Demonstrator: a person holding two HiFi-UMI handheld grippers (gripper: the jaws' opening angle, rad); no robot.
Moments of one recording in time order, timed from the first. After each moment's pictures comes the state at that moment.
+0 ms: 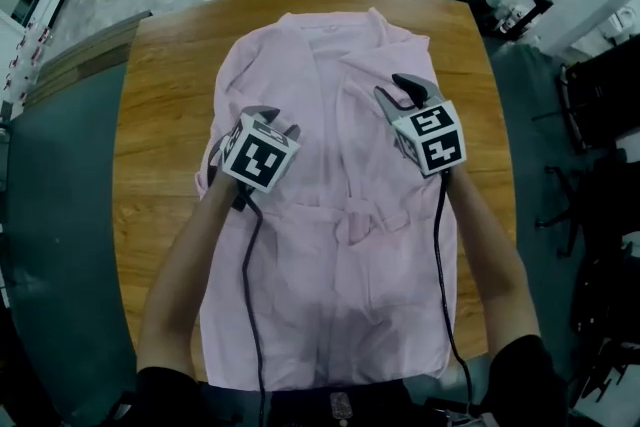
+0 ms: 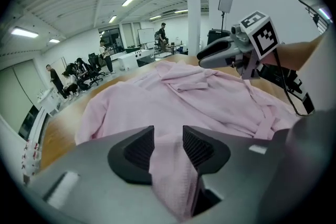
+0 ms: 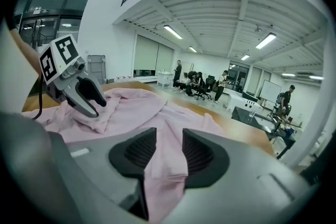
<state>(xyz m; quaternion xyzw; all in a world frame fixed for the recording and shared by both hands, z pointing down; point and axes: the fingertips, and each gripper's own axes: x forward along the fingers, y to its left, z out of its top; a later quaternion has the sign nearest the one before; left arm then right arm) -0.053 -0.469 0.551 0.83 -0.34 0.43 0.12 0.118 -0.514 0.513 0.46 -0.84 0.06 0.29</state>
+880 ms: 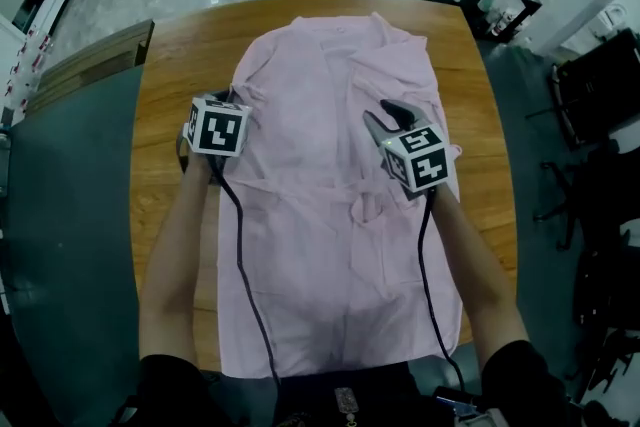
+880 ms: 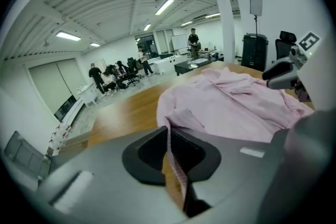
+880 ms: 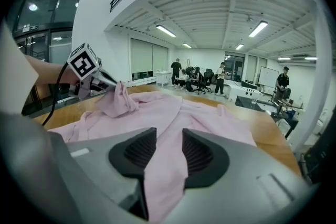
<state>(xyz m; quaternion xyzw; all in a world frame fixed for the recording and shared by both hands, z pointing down) -0.190 -0.506 0.504 0.76 -0.52 0.39 0.11 0.074 -0.445 0.506 0.47 -0.83 0.13 0.26</state>
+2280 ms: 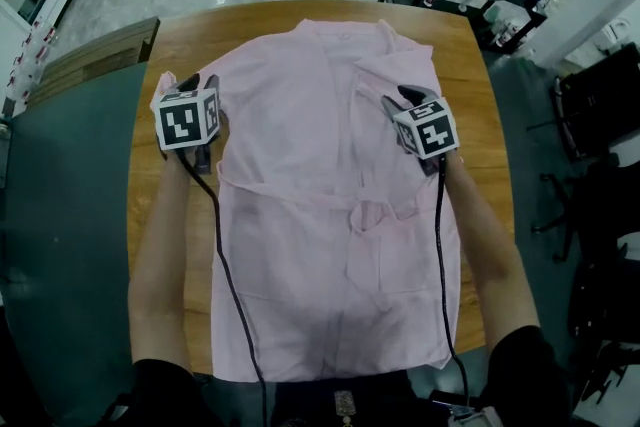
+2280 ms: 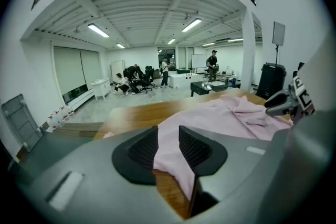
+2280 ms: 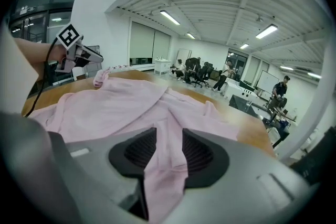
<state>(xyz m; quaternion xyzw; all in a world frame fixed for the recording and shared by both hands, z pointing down) -0.257 -0.528 0.463 0.74 -0.61 0.26 0.15 0.109 -0.503 0.532 0.47 -0.81 0.11 0.34</state>
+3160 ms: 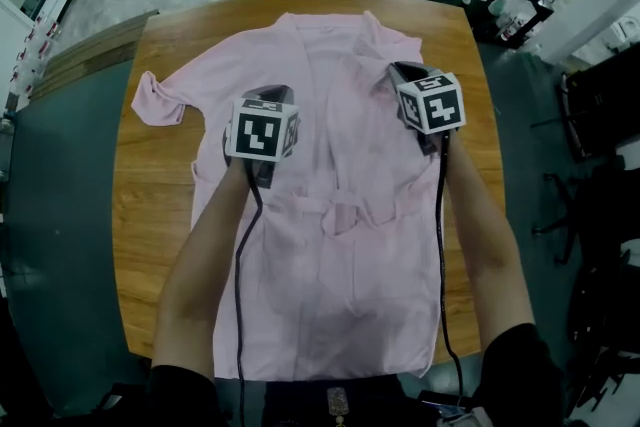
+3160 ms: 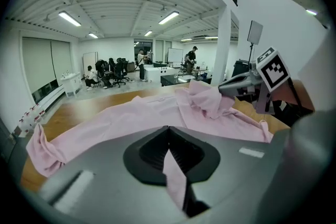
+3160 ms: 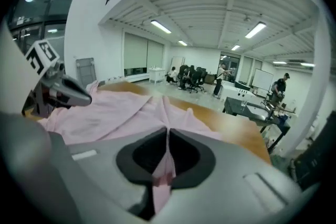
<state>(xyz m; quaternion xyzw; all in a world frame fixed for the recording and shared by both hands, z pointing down) -0.044 -0.503 0.509 0.81 -0.48 0.28 0.18 0.161 -0.549 0.509 0.49 -0.81 0.11 0.29</state>
